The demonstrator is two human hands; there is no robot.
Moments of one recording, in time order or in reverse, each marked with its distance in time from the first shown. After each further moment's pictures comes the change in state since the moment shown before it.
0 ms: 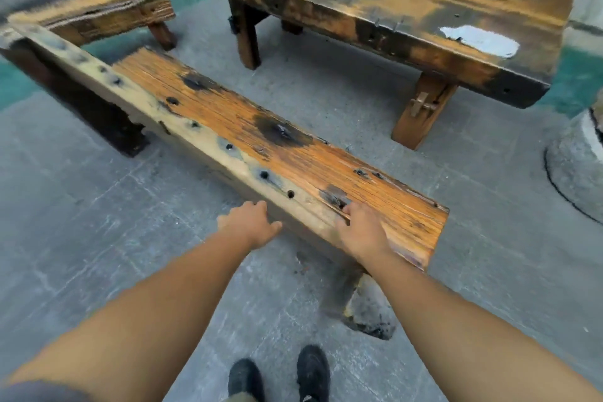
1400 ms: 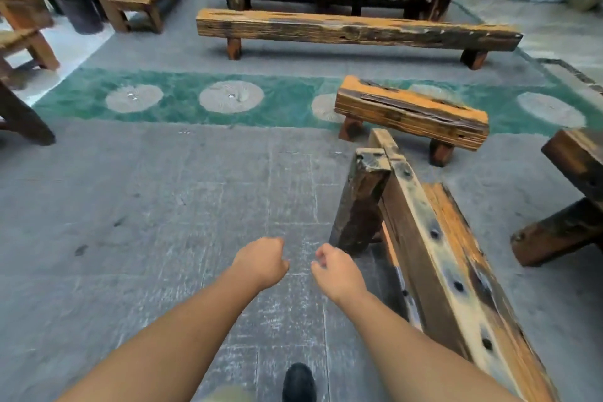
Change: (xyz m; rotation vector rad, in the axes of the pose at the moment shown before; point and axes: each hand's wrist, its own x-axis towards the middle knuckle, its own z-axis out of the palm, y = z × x) left_hand 0.219 -0.855 -0.241 -0.518 0.277 -0.571; right_hand 0.262 -0.927 0.431 -0.294 -0.524 -0.751
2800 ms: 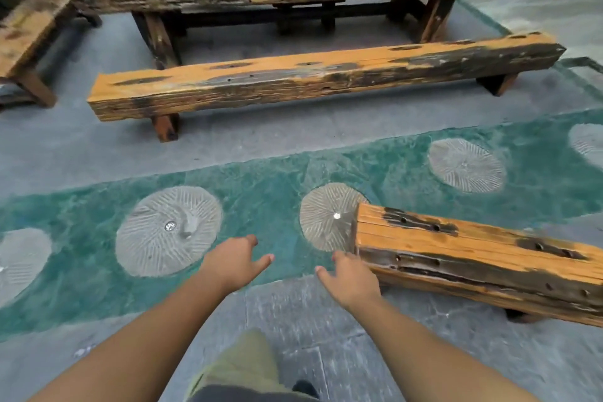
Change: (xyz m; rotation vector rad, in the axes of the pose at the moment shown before) left_hand 1.169 -0.093 -0.560 0.037 0.001 0.060; right_hand 1.189 -0.213 -0.361 -0.145 0.028 0.164
